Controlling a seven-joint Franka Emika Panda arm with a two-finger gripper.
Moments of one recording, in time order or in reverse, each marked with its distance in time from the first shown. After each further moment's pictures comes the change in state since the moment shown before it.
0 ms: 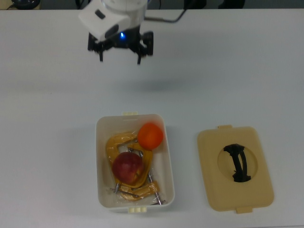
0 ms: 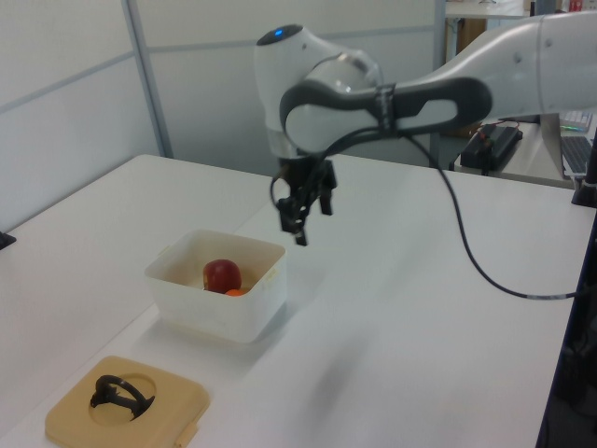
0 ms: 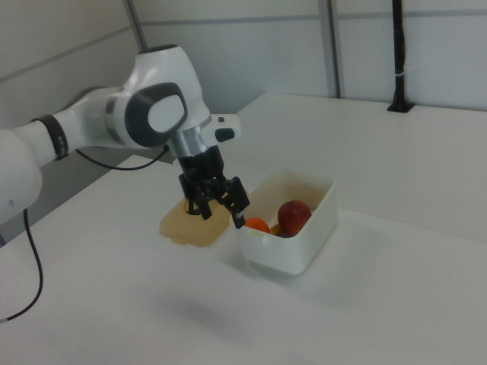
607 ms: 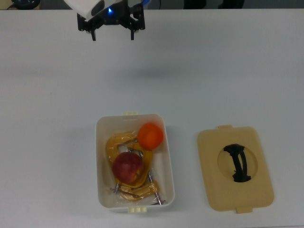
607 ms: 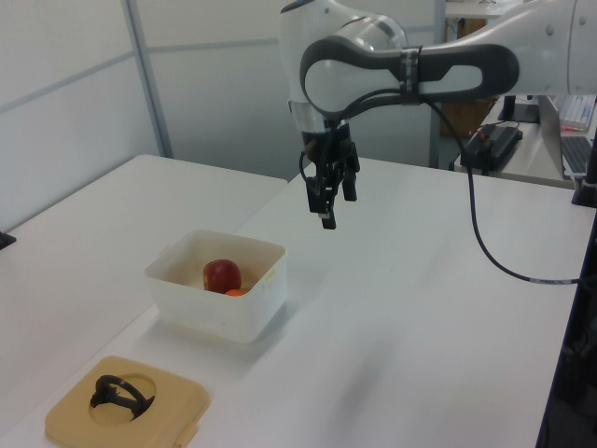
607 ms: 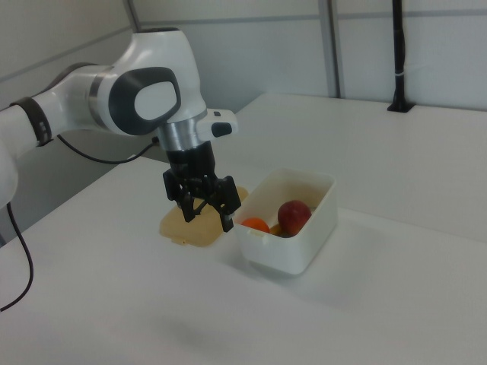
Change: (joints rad) arm -0.046 -0.074 -0.003 -0.006 0.069 -0.116 -0.131
